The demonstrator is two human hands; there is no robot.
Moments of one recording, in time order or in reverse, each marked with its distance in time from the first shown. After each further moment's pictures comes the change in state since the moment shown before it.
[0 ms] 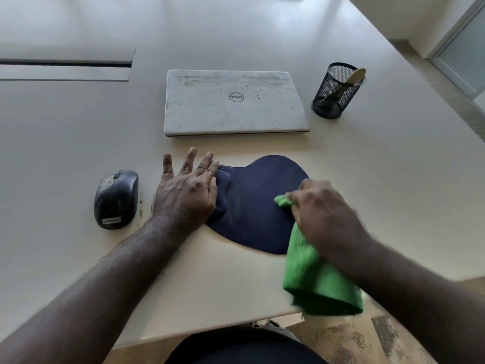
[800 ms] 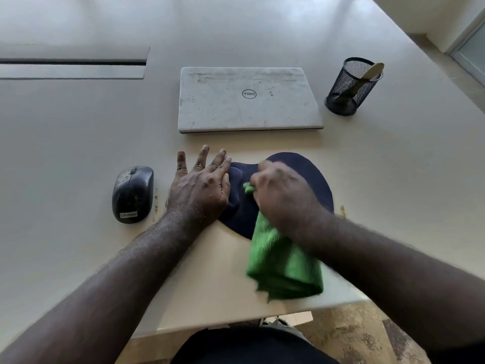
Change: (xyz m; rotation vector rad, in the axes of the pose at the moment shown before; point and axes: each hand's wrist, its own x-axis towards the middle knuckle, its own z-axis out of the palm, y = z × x) left_hand -0.001 0.000 0.000 -0.030 -0.017 0.000; right_hand 0.042 -0.064 -0.003 0.090 0.050 -0.219
